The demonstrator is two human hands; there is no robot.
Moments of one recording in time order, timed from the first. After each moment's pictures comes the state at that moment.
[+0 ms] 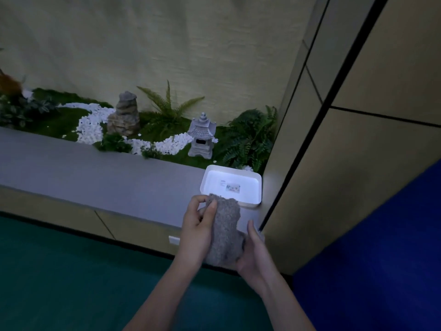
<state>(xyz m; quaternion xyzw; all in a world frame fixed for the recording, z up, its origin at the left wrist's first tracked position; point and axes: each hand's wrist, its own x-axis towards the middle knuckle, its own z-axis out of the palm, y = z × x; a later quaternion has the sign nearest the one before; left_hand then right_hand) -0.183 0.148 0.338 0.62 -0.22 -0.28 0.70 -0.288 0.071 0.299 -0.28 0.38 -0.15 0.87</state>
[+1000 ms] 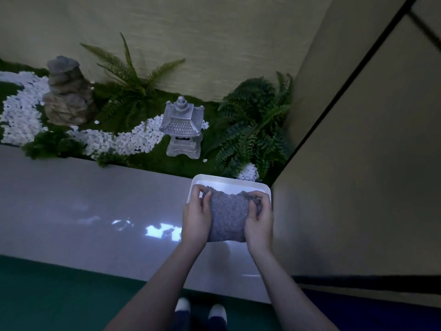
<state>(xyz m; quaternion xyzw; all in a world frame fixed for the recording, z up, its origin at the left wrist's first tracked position) 0.048 -0.169 0.179 0.81 -0.23 -0.22 0.50 -0.061 -0.235 0.185 -0.63 0.49 -0.35 0.49</state>
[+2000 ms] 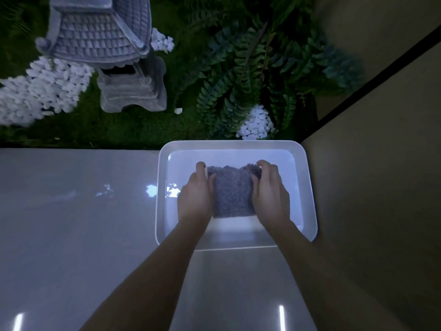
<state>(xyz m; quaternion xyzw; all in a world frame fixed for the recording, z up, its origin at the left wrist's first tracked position) 0.121 -0.292 -0.092 0.88 -0.39 -0.23 0.18 -0.013 -0.366 -0.088 -0.80 0.56 -0.07 0.22</state>
